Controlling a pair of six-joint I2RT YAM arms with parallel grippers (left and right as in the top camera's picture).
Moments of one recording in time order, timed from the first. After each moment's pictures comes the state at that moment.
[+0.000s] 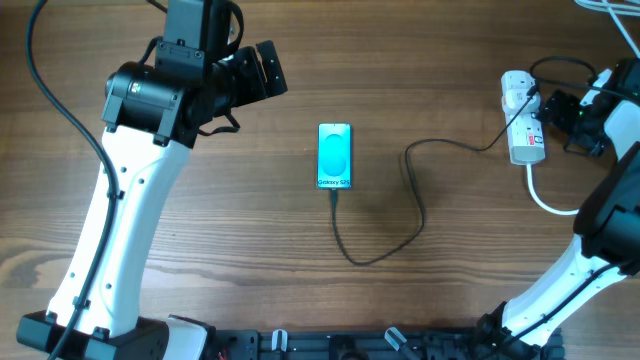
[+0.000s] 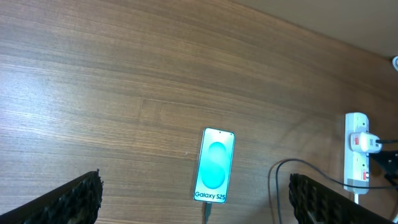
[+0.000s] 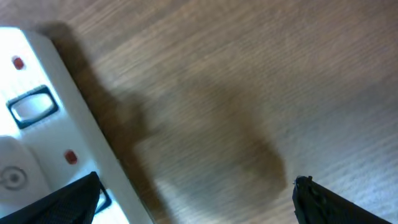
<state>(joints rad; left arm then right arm) -0.30 1.57 1.80 -1.12 -0.02 -0.52 -0.50 2.13 1.49 -0.56 -0.12 0.08</state>
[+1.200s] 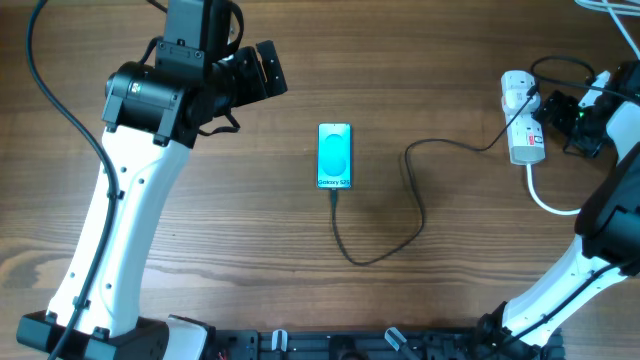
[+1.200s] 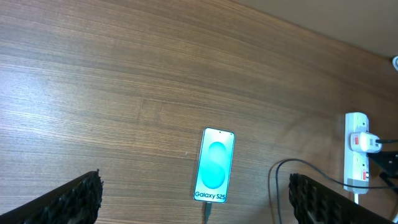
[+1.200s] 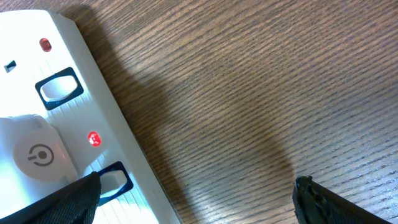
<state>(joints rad) -0.30 1.57 1.80 -1.12 -0.02 -0.52 -0.51 2.13 1.49 -0.59 -0.21 0.08</state>
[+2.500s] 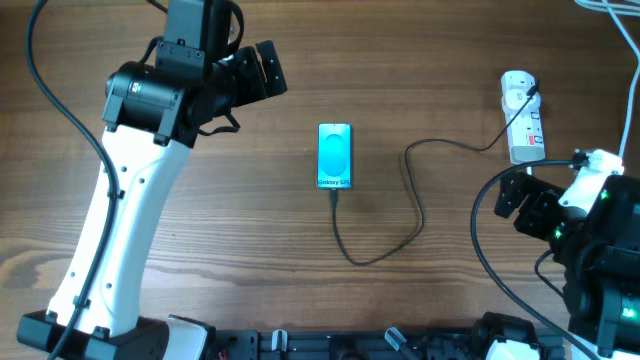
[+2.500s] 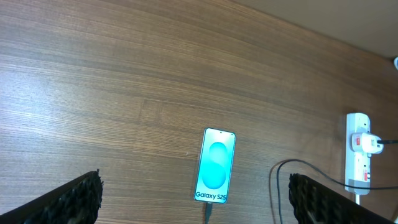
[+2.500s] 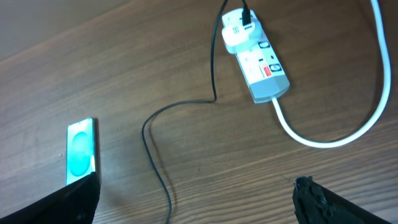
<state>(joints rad) -0.30 1.57 1.80 -1.12 -0.02 -0.52 -0.22 0.74 0.99 -1.00 -0.13 0.21</state>
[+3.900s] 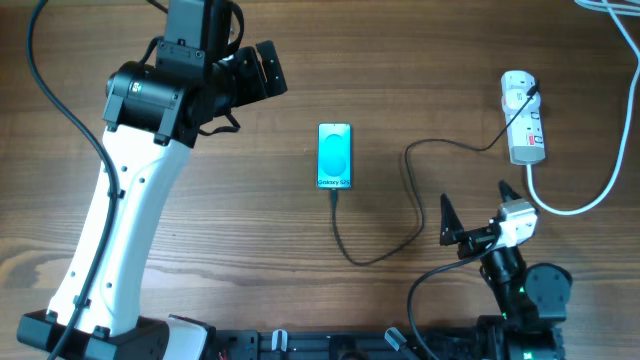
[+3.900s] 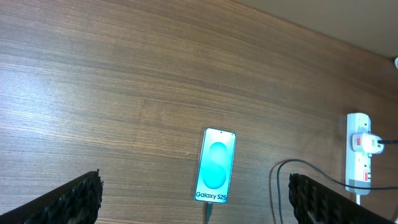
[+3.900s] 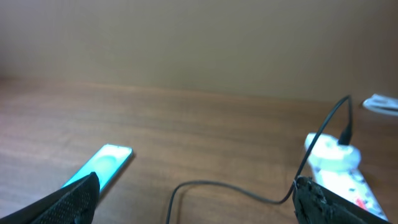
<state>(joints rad) -0.30 1.57 1.80 -1.12 -0.02 -0.52 0.00 0.02 0.08 -0.14 -0.24 -0.01</state>
